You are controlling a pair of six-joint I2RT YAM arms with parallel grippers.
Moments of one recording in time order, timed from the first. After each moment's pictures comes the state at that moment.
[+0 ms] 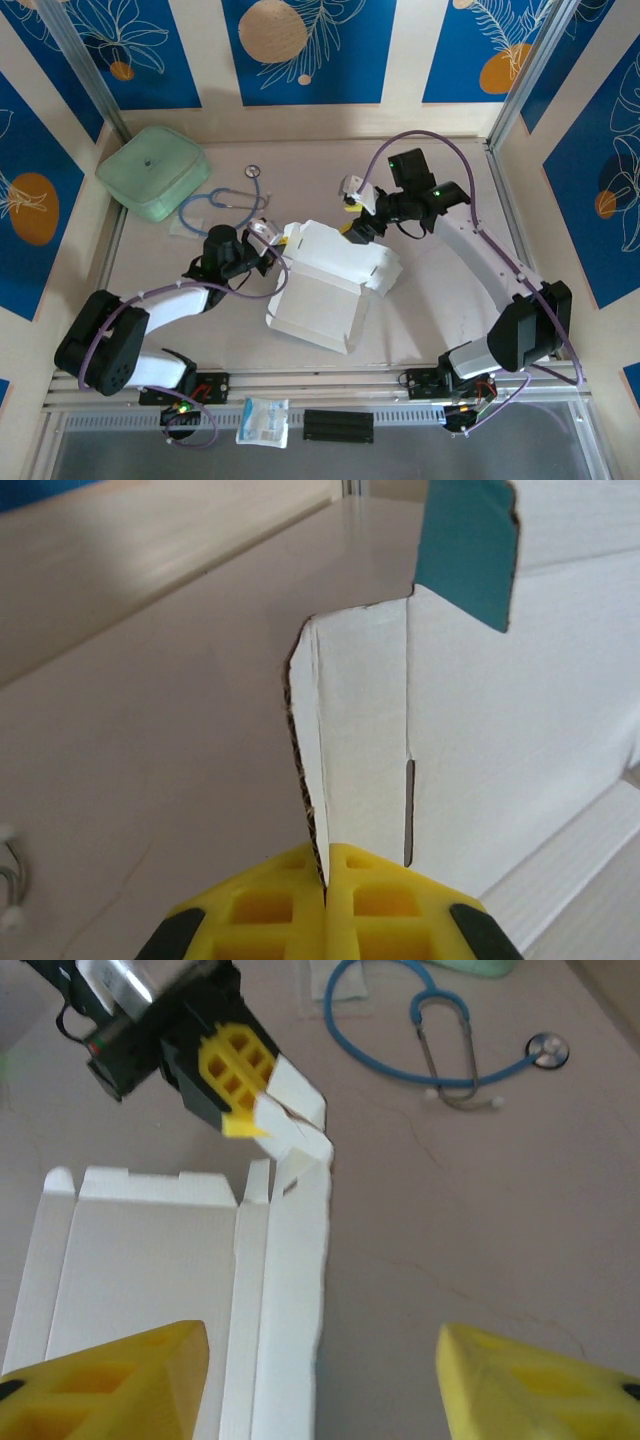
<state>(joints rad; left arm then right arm) -0.47 1.35 0.48 0.56 0.39 0.24 0.39 1.45 1.33 -0.78 -0.65 -0.71</state>
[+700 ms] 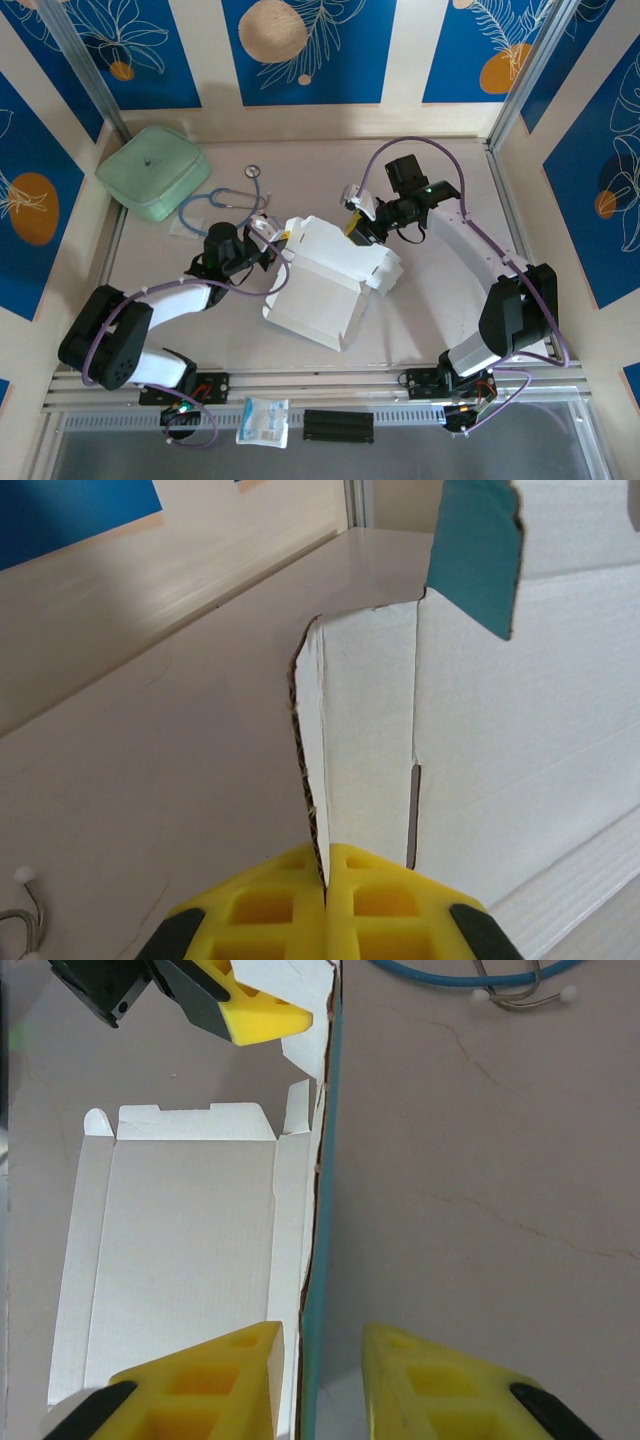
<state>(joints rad) -0.47 1.39 0.51 0.61 0.39 0.25 0.37 1.52 1.29 -0.84 -0.66 -0.70</state>
